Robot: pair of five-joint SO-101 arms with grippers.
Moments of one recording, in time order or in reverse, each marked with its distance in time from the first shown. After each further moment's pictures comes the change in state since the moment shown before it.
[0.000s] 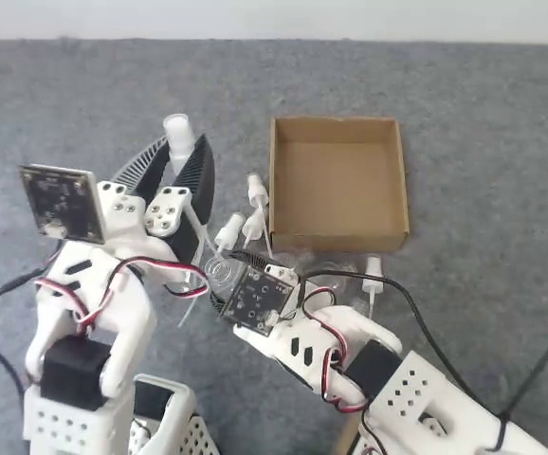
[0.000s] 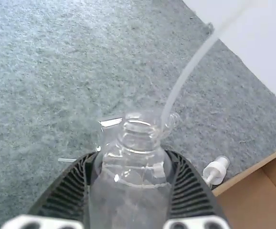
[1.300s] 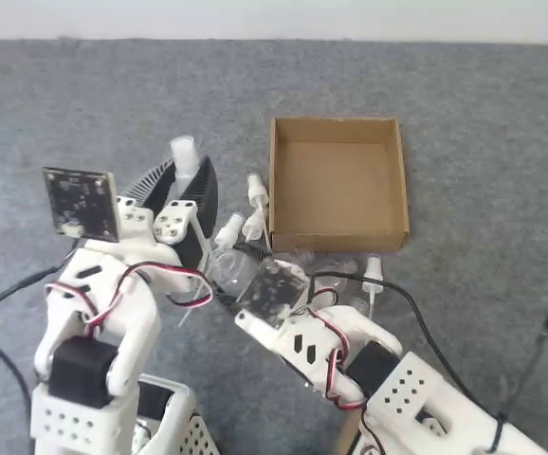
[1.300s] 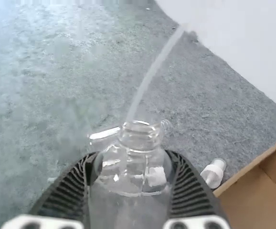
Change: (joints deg) left arm 0.1 -2.0 5.2 3.9 0.3; right arm 2.1 0.0 6.1 -11.5 -4.7
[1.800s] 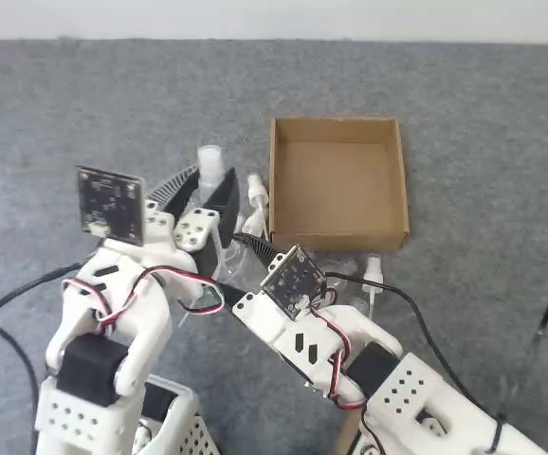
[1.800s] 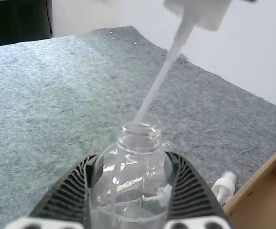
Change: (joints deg) left arm 4.8 0.0 1.7 -0.4 -3.0; right arm 0.3 0.0 1.4 -7.1 -9.1
